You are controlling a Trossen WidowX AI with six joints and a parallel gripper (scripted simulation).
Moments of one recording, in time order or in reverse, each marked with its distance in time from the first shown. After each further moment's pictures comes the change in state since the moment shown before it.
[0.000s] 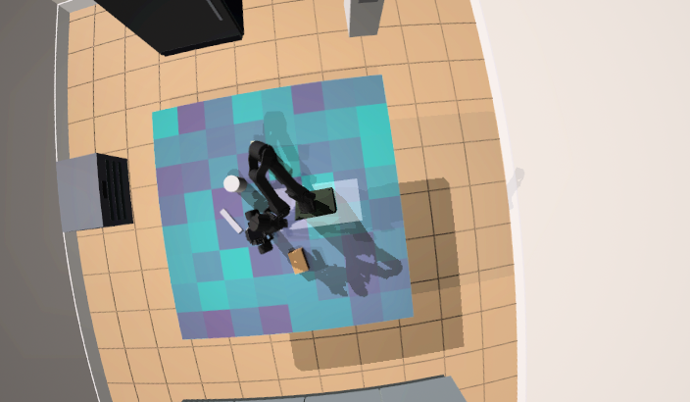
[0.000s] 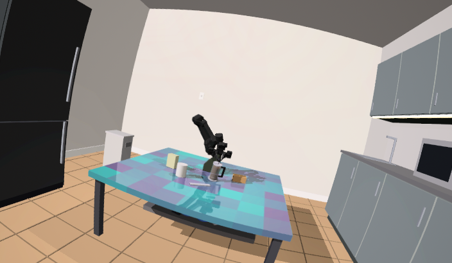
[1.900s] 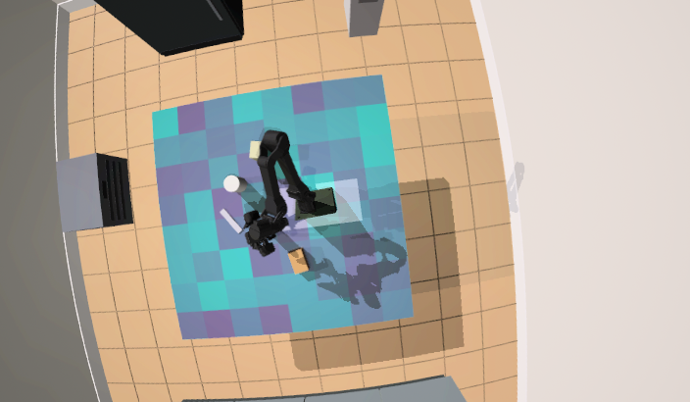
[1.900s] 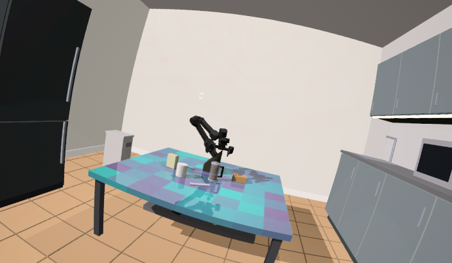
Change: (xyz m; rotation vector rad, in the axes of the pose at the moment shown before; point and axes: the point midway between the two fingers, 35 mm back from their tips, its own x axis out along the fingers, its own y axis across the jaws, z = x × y) arm -0.030 0.010 0.026 -0.050 0.031 0.033
